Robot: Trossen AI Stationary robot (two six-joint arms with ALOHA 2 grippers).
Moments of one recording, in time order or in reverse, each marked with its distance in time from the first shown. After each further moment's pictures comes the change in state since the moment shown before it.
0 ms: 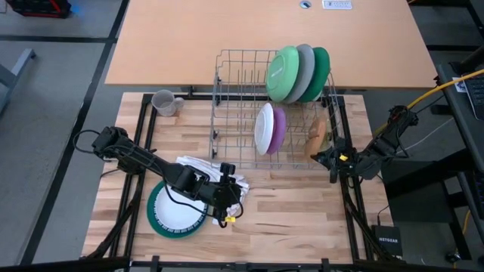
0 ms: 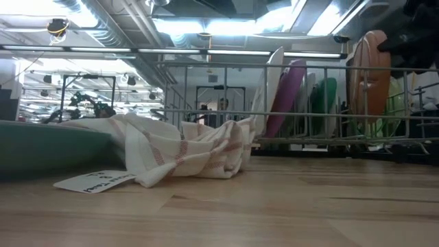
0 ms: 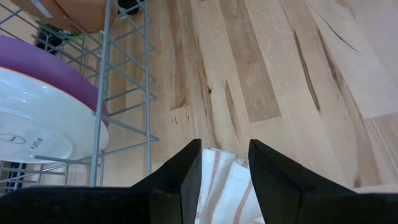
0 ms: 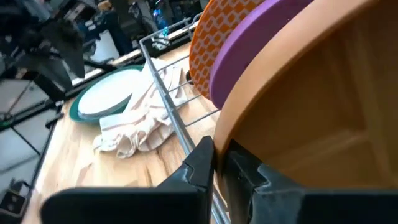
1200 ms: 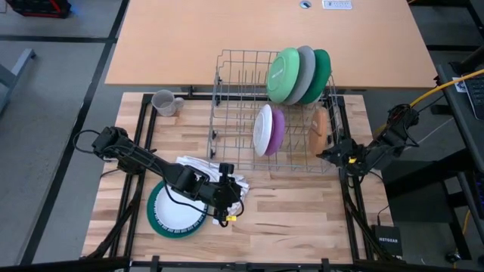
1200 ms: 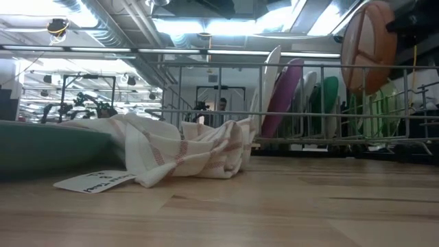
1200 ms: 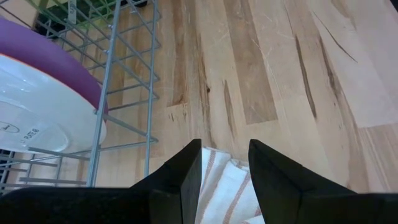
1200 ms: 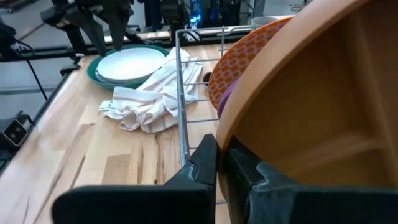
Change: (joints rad) left arm -0.001 0.000 0.000 -0.003 0.000 -0.078; right arm 0.000 -0.044 0.136 -0.093 -0.105 -0.420
